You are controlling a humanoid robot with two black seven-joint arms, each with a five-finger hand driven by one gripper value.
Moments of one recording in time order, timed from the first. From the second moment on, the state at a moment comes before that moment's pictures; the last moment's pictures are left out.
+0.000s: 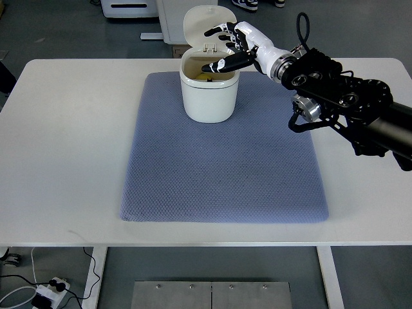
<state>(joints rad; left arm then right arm) 0.00 0.00 -0.10 -0.27 -0.02 0.20 -0.25 1.36 -0.08 -0.08 0.68 -0.21 -0.11 0.23</state>
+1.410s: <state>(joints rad) 0.00 0.00 -0.10 -0.27 -0.02 0.20 -0.25 0.97 -0.61 0.22 0.98 -0.19 -0.11 0.29</state>
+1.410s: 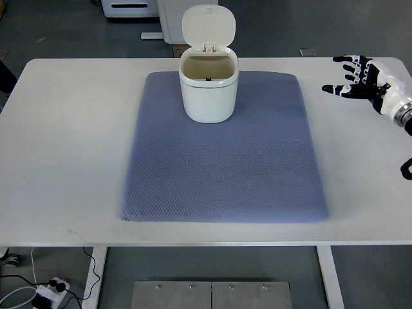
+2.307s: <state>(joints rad) 0.00 0.00 -0.10 -0.27 -0.02 0.20 -0.25 0.84 -0.30 0.60 0.57 0.00 0.06 0.26</state>
